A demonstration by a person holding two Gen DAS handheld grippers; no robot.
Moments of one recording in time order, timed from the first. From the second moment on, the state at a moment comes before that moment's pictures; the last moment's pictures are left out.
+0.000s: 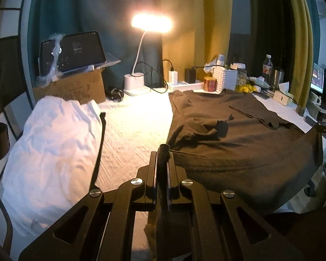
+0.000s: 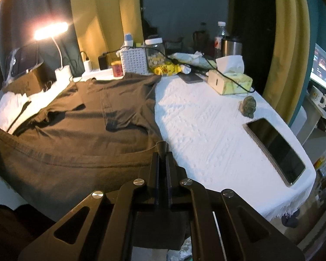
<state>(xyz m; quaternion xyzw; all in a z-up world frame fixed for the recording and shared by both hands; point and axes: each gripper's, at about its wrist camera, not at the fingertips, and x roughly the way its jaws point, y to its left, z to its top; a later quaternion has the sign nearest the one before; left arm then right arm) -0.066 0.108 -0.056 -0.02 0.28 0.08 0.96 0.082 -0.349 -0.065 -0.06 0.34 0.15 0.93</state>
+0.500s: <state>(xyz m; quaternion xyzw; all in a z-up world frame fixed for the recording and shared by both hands) -0.042 0.123 -0.035 -0.02 0.25 0.08 0.96 0.099 -0.350 -0.039 -0.04 0.31 0.14 0.94</state>
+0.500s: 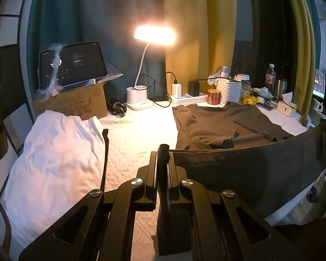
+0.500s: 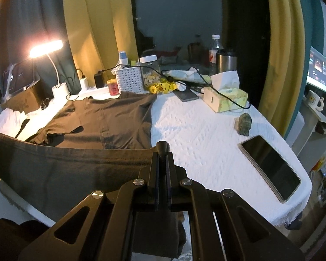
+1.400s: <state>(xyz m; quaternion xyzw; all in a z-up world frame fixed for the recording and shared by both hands) 0.030 0.130 -0.007 0.00 0.24 0.07 0.97 0.176 -0.334 -0.007 -0.03 0.29 0.15 0.95</state>
